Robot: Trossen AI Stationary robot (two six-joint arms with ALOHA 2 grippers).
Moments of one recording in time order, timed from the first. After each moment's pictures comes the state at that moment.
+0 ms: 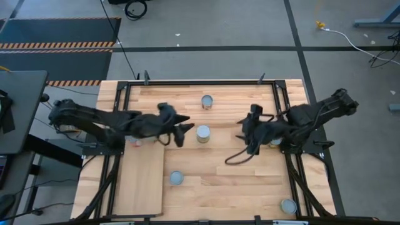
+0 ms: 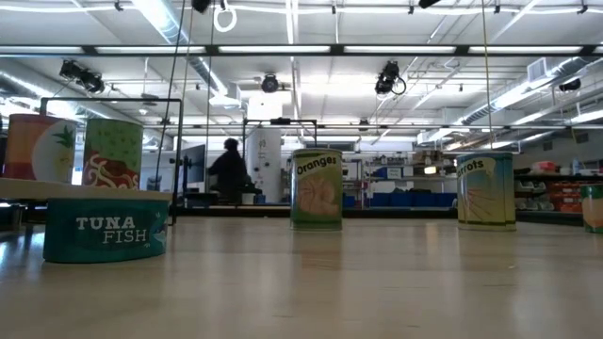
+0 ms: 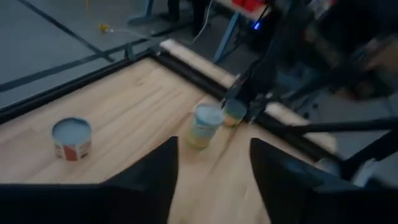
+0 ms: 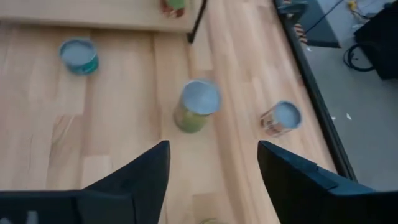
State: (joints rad) left arm -0.20 1.30 1.19 -0.29 -0.54 -0.59; right arm 0.39 1.24 1.36 -1.03 0.53 0.27
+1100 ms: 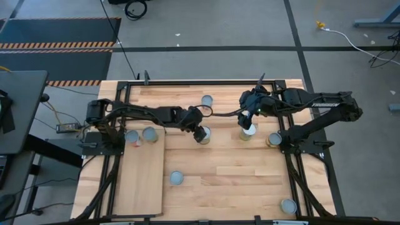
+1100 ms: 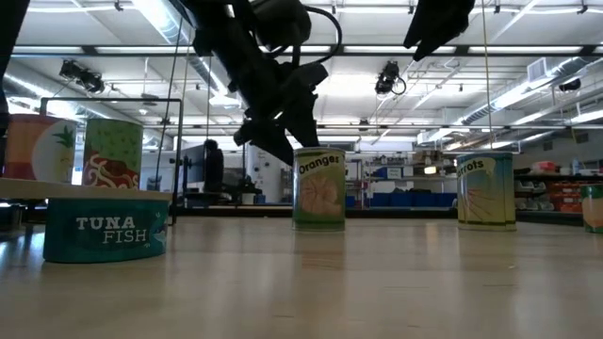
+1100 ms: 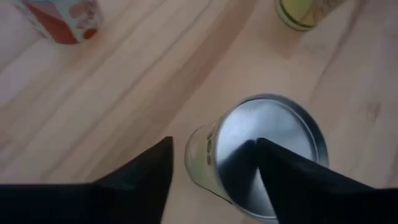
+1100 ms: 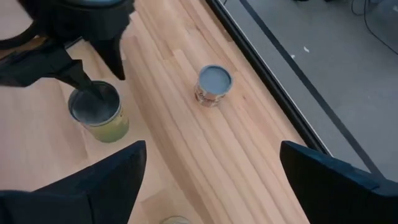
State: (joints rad) left arm 0.07 1.77 1.19 -0.33 -0.14 -0.56; right arm 0.01 1.21 1.31 -1.03 0.48 0.32
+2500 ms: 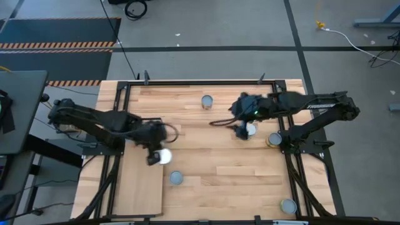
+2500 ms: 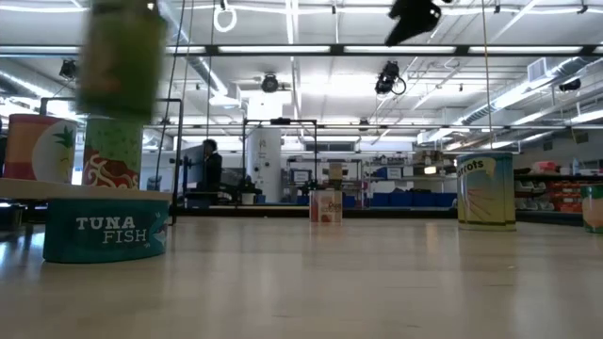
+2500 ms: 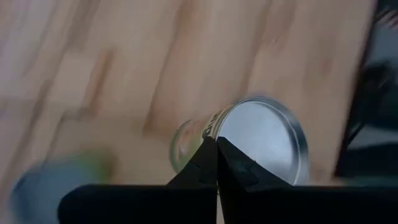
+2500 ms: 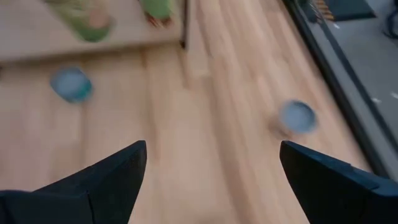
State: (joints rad) left arm -0.29 1.26 1.26 -1.10 -0.07 -0.58; right arm 0.07 1.27 1.31 -0.82 0.21 0.16
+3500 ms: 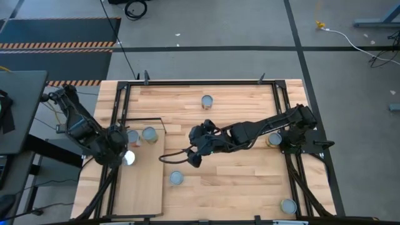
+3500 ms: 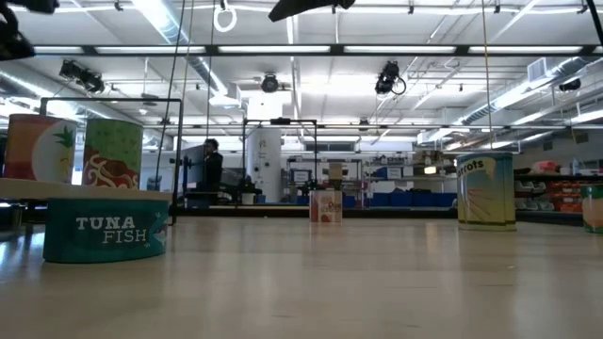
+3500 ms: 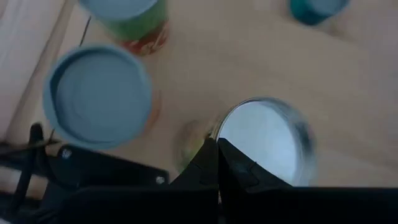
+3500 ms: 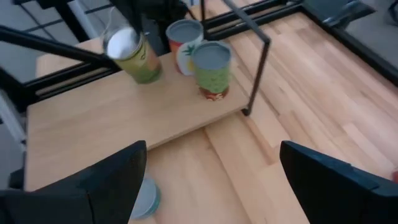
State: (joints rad) left arm -0.87 0.76 0.84 -1.35 -0.29 -1.17; right arm 0.30 1.87 1.79 -0.65 0.48 0.53
